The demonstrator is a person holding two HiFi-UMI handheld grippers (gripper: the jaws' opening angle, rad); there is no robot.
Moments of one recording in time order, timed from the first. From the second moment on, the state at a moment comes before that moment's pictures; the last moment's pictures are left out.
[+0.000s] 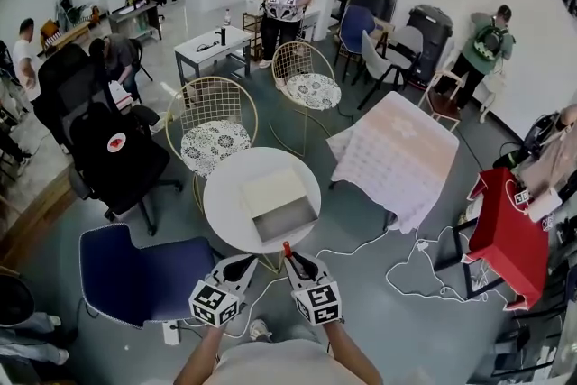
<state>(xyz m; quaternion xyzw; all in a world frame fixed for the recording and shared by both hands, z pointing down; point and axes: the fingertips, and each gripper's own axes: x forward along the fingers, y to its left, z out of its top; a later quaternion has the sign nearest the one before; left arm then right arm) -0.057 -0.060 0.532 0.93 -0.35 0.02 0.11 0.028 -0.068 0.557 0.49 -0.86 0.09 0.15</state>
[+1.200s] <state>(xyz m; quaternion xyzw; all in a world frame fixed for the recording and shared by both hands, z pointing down) -0.037 -0.241 0.546 0.91 -0.39 0.04 0.12 0.051 -0.269 0.572 0.46 -0.87 0.10 0.15</state>
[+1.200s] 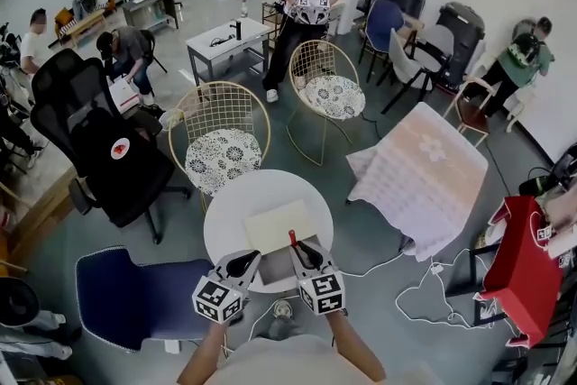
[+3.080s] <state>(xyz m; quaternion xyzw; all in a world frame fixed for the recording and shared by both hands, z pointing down) -0.054 -0.264 0.648 0.87 -0.43 0.07 0.25 0.049 -0.242 0.780 0.03 -0.81 -0.21 0.55</state>
